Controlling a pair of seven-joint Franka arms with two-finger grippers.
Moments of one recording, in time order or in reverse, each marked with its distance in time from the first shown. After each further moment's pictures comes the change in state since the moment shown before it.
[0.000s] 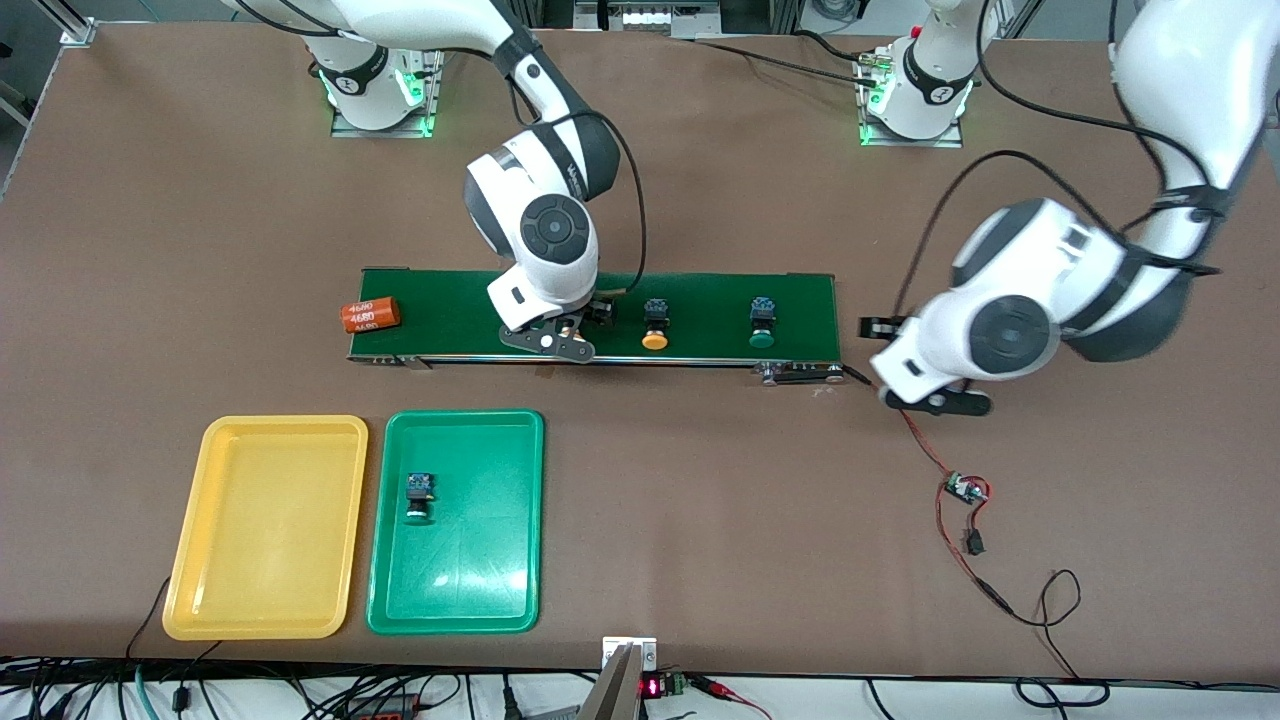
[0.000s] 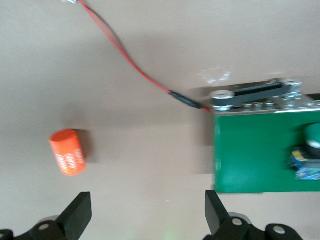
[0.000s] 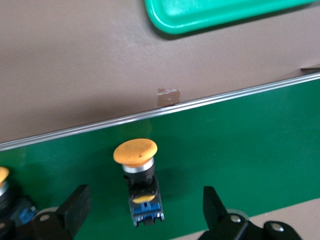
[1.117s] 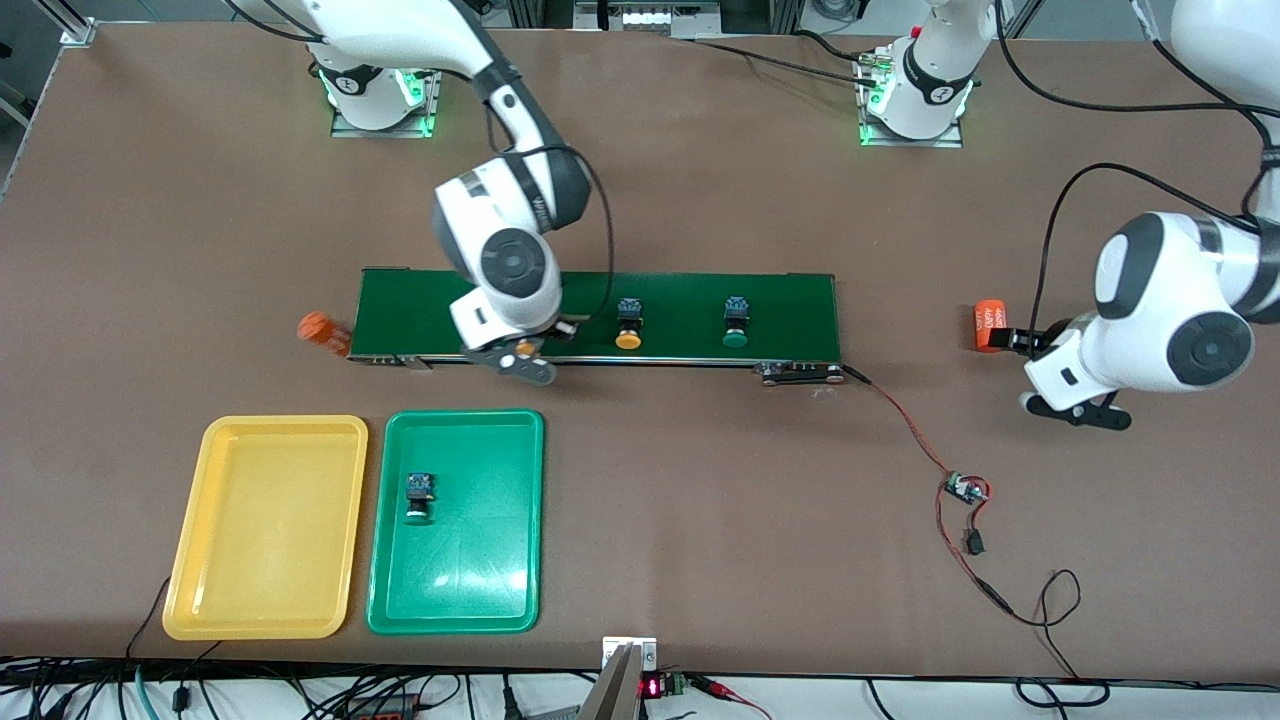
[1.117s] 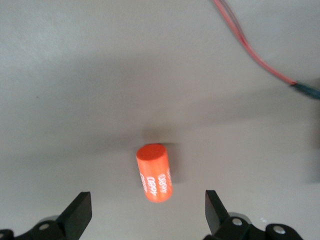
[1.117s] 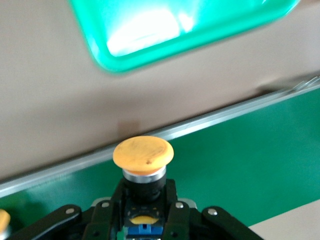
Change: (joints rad) left arm -0.211 -0.336 0.691 -0.360 -0.257 0.441 0.522; right arm -0.069 -0.018 -0.076 0.039 0.018 -0.069 -0.033
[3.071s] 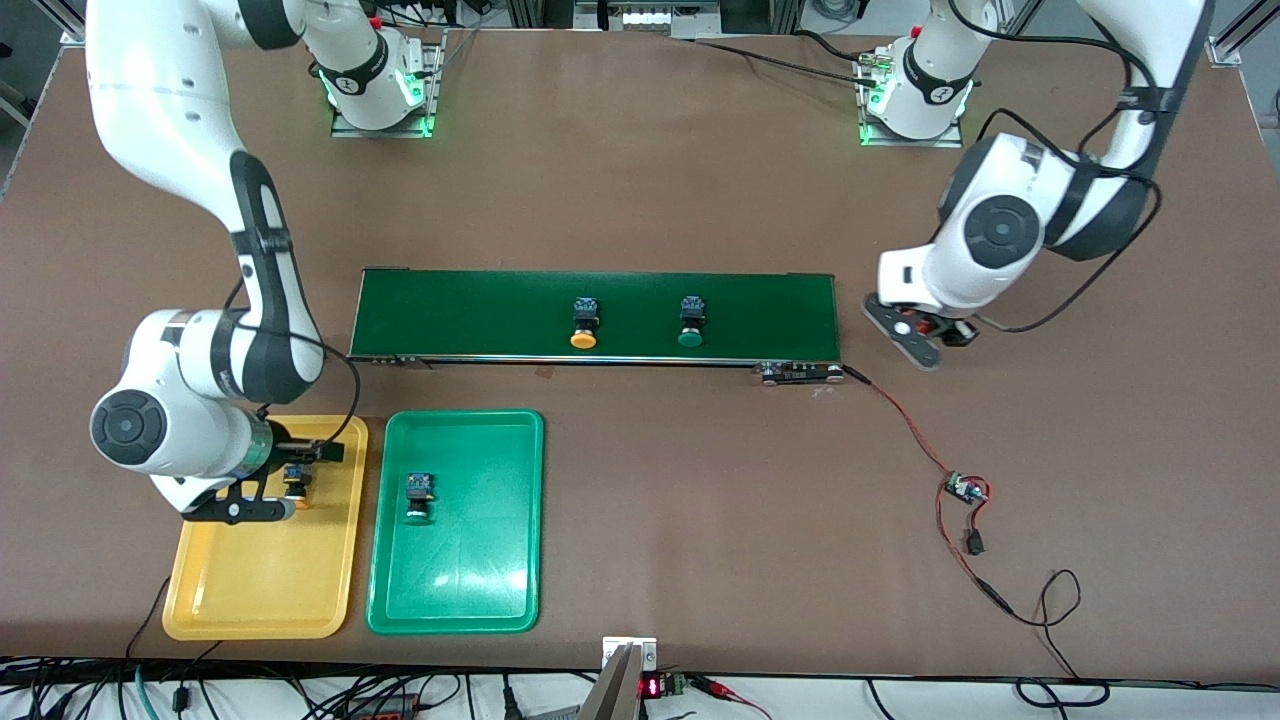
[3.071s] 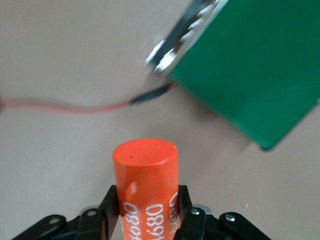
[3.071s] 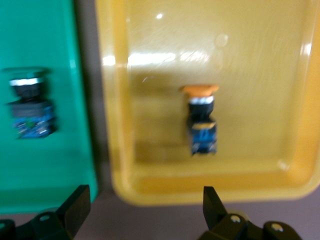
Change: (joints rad) left arm -0.127 -0.155 -0.221 -0.208 -0.006 0.191 0.421; right arm -0.472 0.166 -0.009 0.239 0.024 -0.020 -0.757
